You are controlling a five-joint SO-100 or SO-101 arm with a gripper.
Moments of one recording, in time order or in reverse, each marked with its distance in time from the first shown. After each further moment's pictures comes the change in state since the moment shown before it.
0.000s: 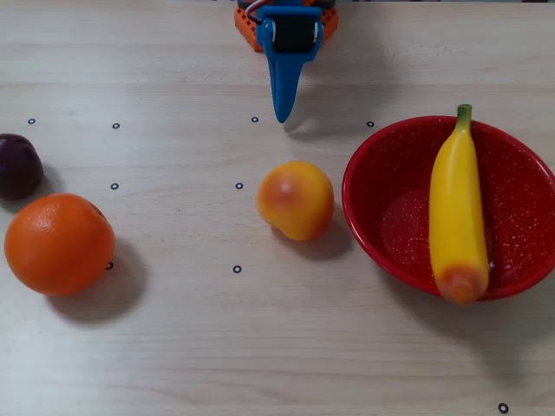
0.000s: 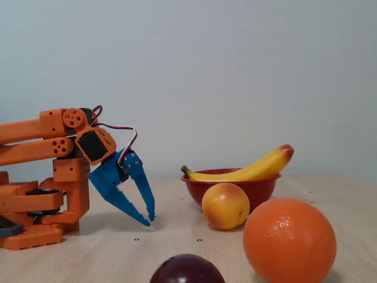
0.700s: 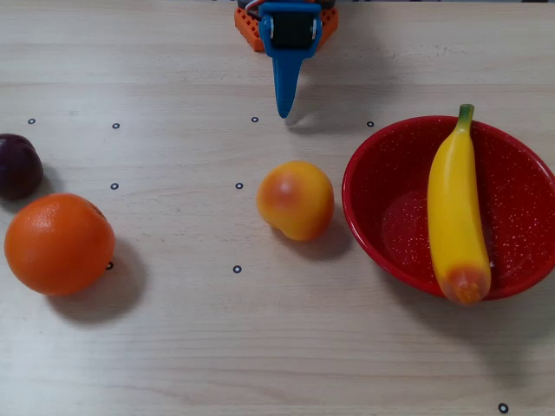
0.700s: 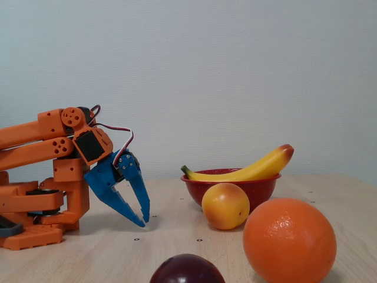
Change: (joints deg) arm -0.7 4.2 1.3 7.1 5.4
